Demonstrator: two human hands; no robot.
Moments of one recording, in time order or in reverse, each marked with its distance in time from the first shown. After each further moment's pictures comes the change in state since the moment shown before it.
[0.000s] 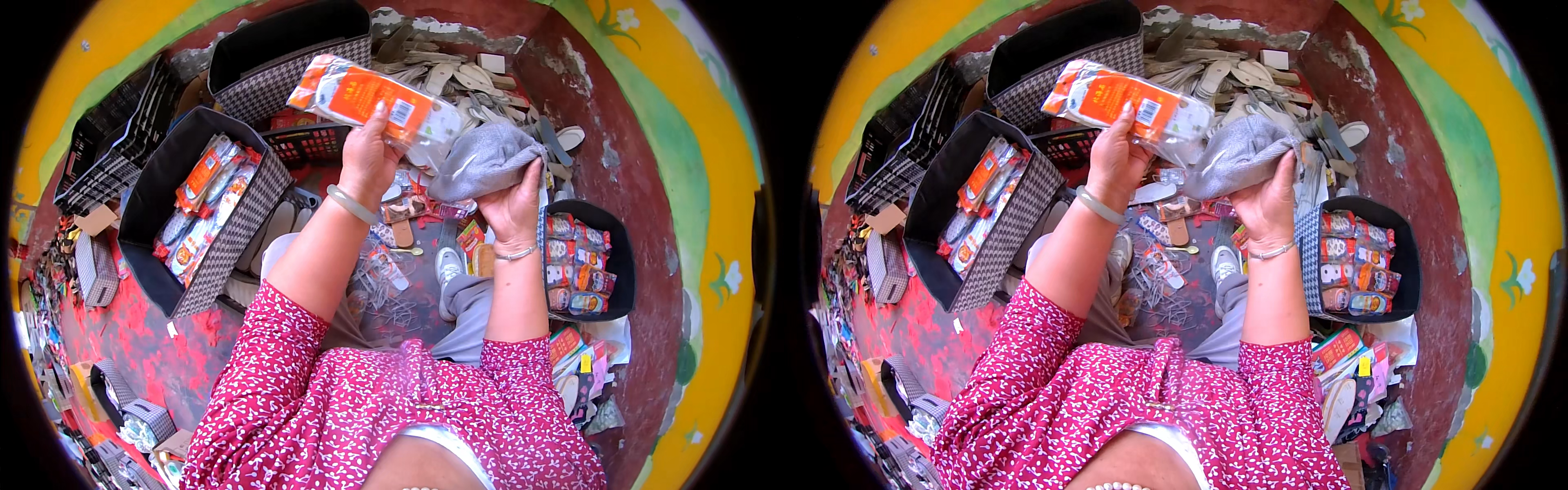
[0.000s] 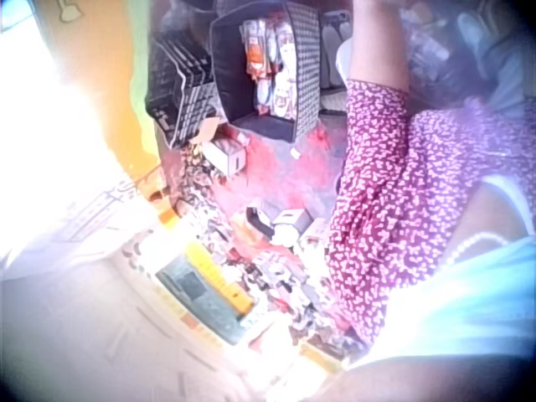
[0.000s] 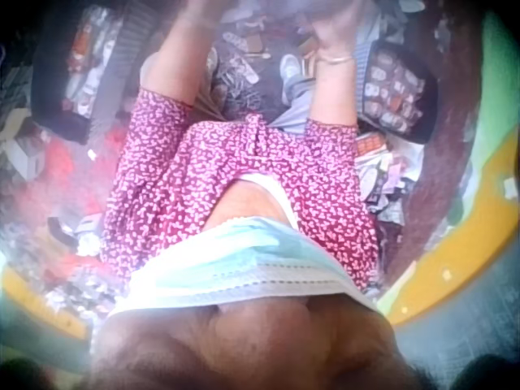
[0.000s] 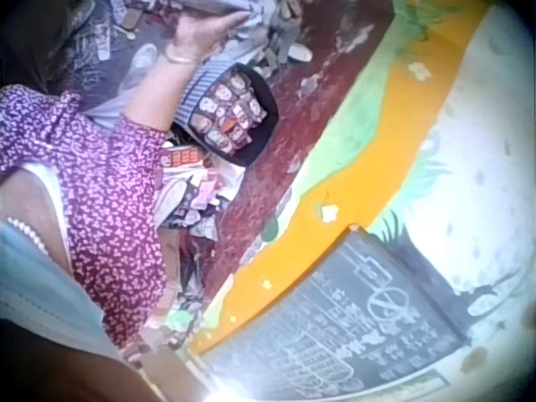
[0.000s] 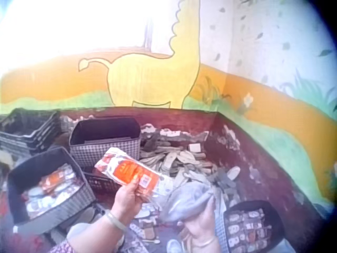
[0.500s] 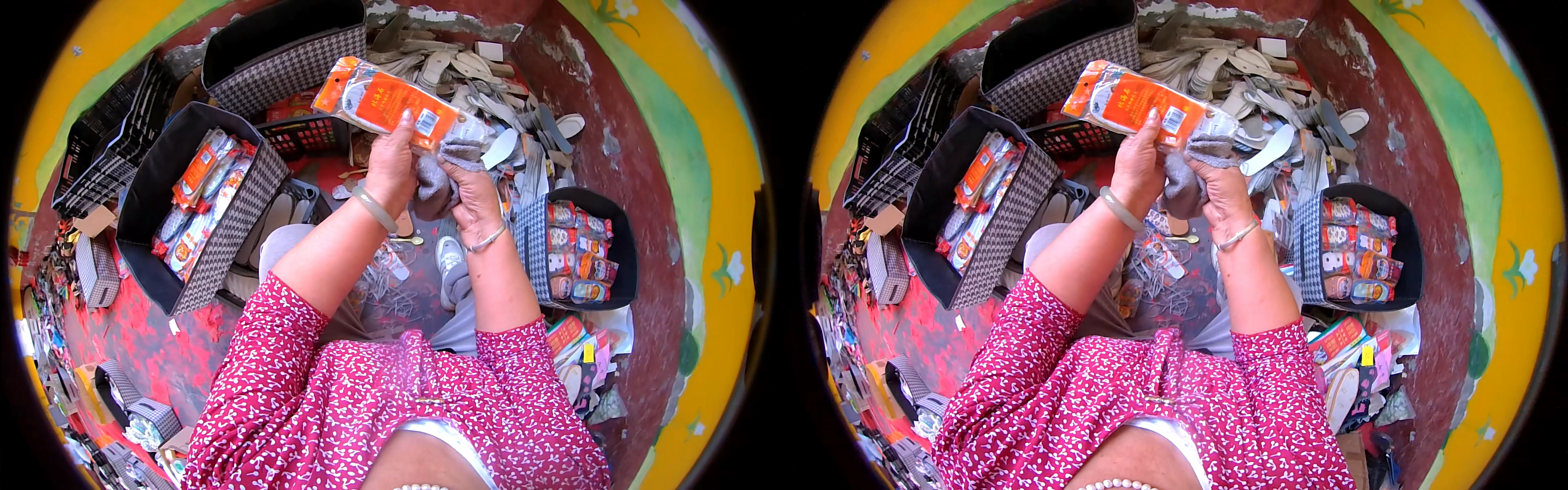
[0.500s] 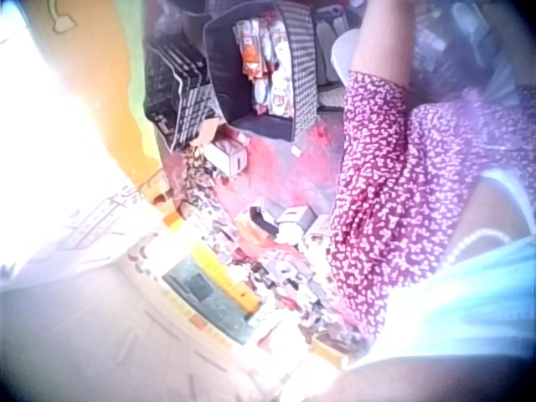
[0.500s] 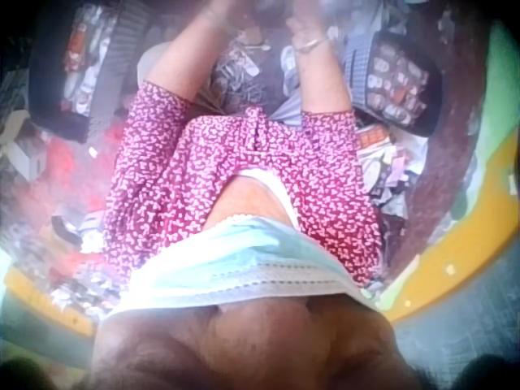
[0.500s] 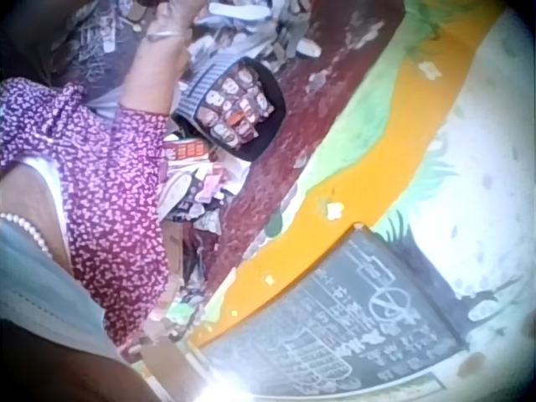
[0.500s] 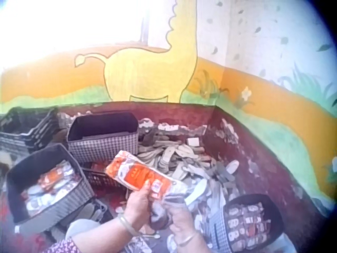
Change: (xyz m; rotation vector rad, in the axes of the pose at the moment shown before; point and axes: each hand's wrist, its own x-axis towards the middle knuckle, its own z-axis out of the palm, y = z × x) left_hand -0.012 -0.045 -0.003 0.074 0.050 -0.018; right_hand 0.009 0.055 -0.007 -0.293 0.188 0.068
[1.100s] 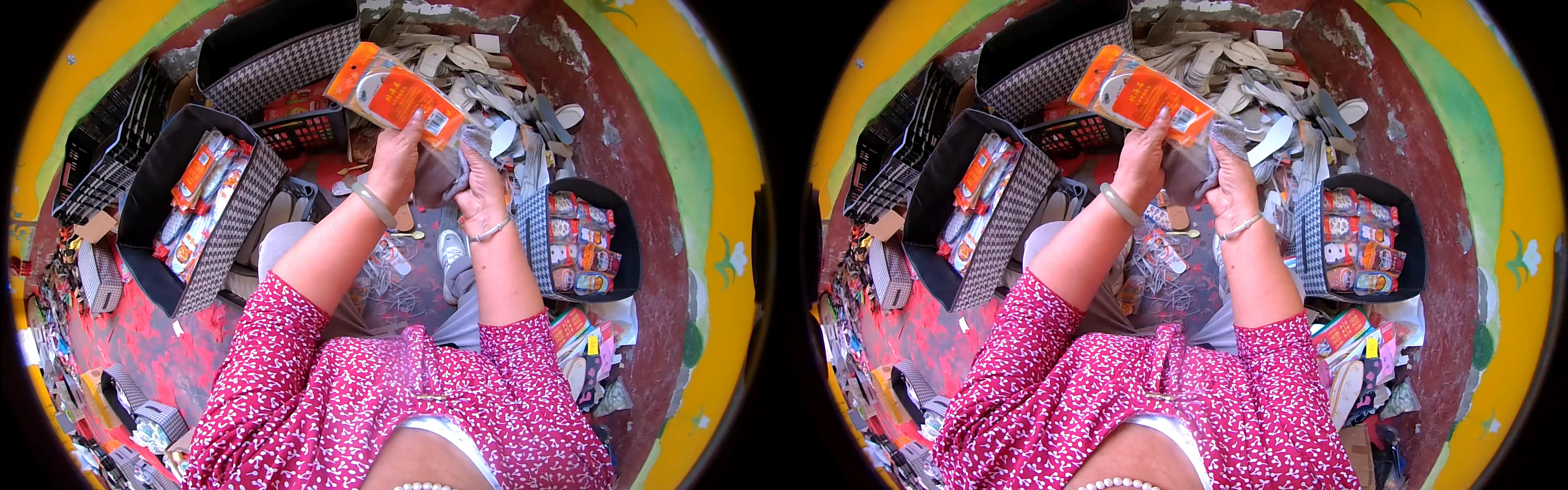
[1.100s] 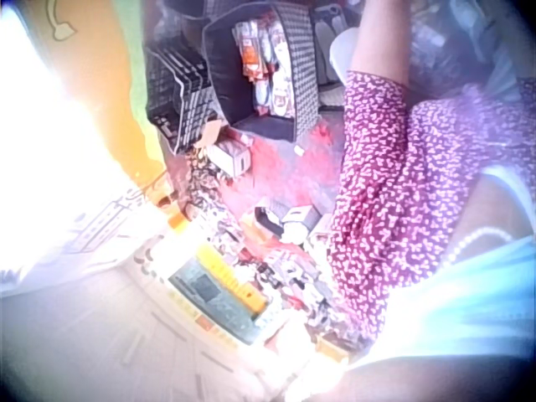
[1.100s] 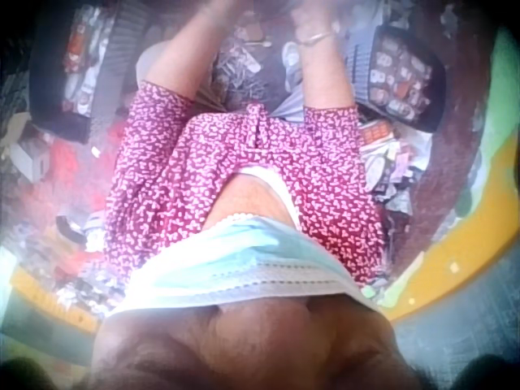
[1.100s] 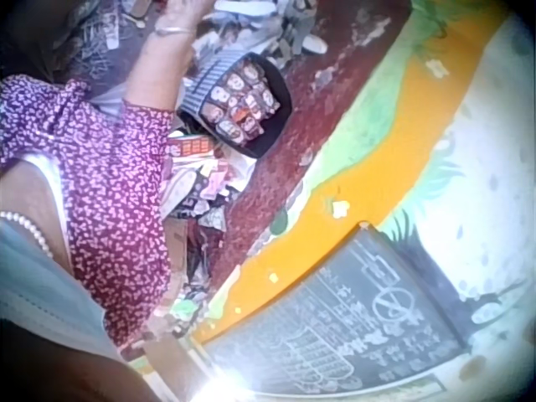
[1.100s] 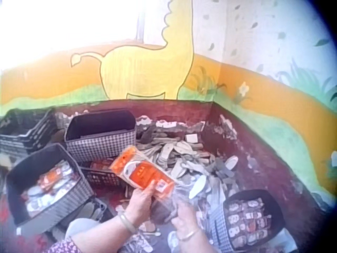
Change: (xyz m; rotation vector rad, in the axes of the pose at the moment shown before) left_hand 0.002 -0.009 -0.005 0.152 -0.071 -0.026; right_hand 0.004 -0.006 -0.005 0.226 0.175 0.018
